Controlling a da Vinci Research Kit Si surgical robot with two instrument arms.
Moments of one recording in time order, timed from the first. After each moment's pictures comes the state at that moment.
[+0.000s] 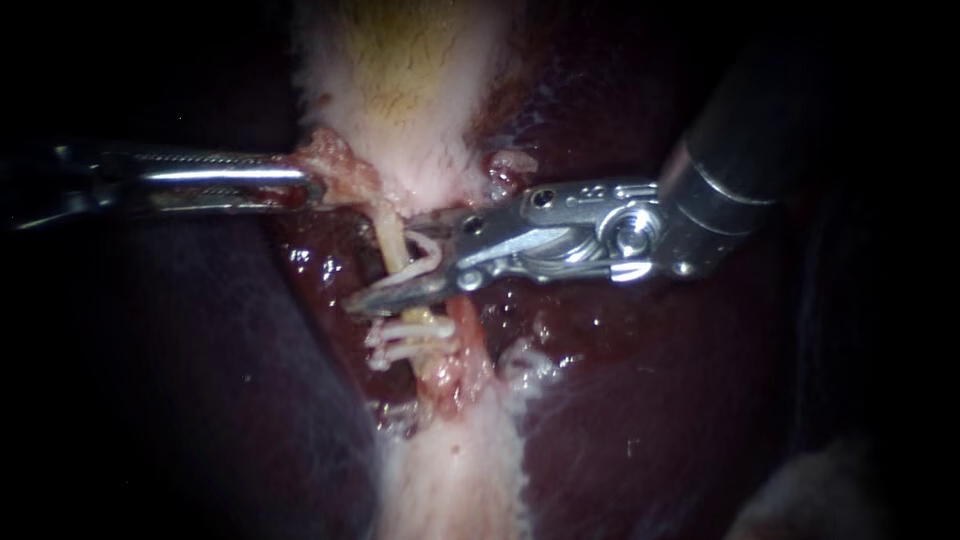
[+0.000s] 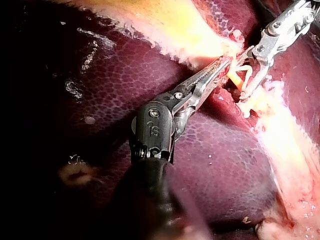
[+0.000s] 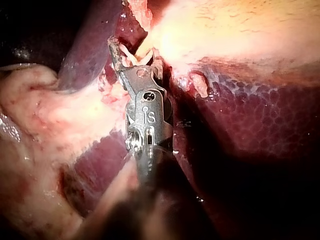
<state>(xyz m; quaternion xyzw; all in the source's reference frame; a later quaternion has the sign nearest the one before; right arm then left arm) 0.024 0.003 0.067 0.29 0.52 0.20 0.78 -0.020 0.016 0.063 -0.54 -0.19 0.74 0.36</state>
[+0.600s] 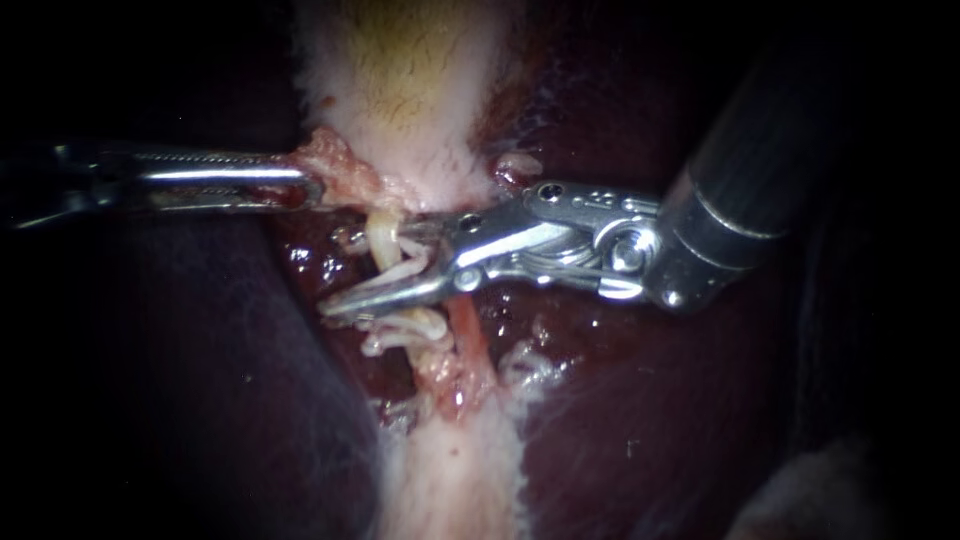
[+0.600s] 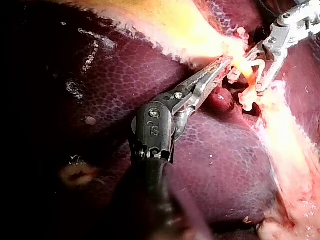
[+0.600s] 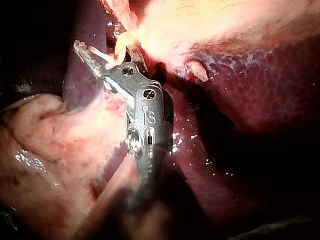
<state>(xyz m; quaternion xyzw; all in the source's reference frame) 0.024 0.004 0.063 0.36 0.59 0.20 0.69 -0.019 0.016 0.063 -0.54 -0.19 0.74 0.36</state>
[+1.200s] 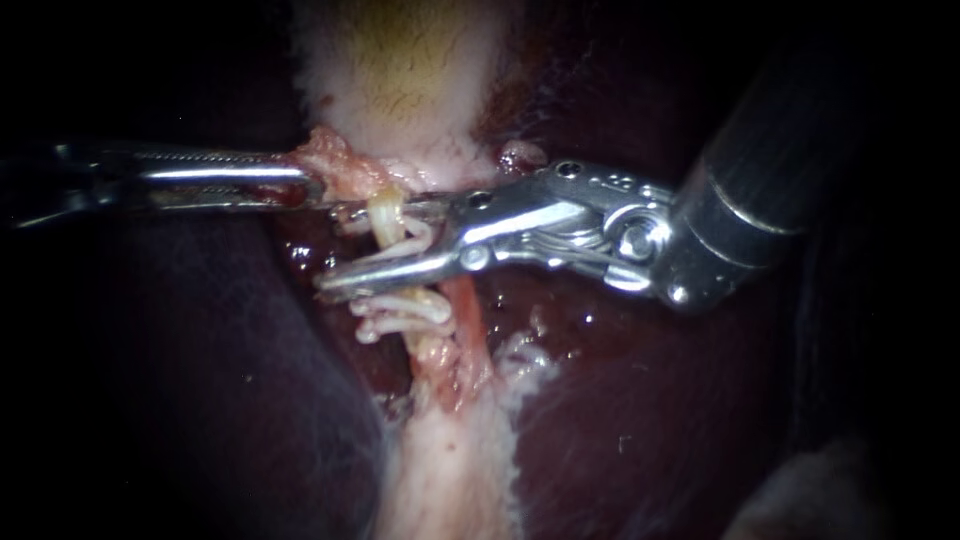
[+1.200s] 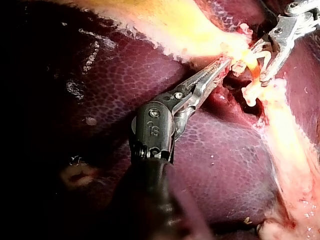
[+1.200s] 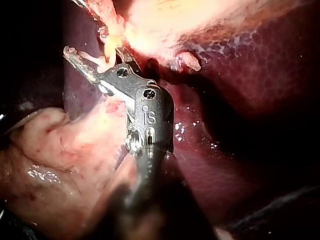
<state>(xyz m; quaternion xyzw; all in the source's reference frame) 0.023 0.004 0.062 0.39 0.58 0.23 0.67 -0.019 0.016 0.063 -0.54 -0.19 0.74 0.36</state>
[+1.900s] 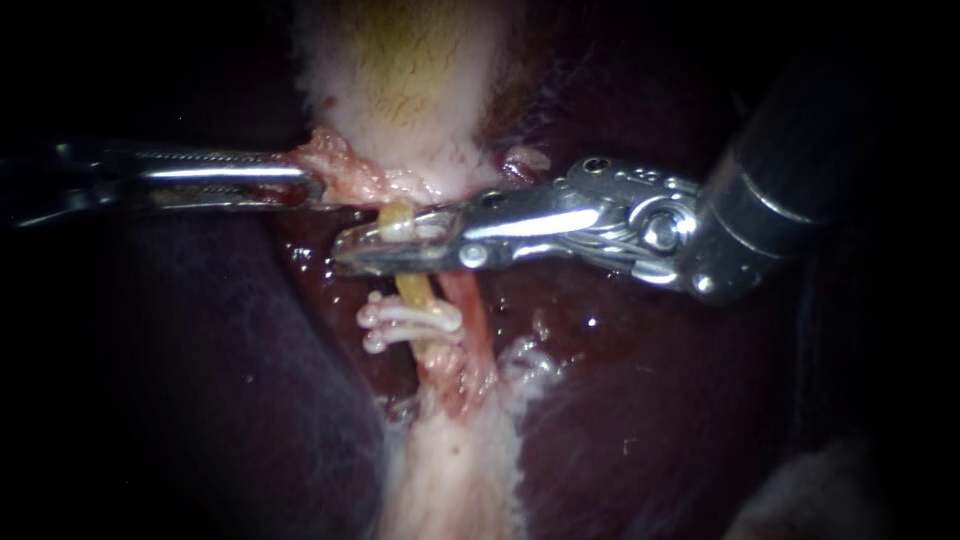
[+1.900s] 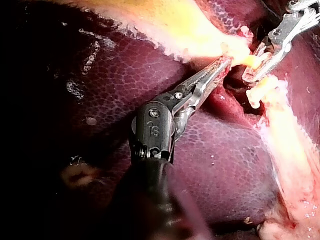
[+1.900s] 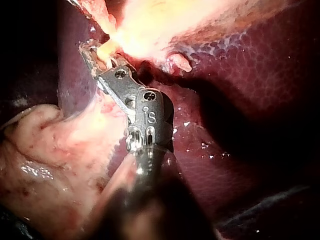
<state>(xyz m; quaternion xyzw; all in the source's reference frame) 0.022 0.004 0.062 0.41 0.52 0.23 0.71 -0.019 0.016 0.063 -0.54 -0.19 0.74 0.36</state>
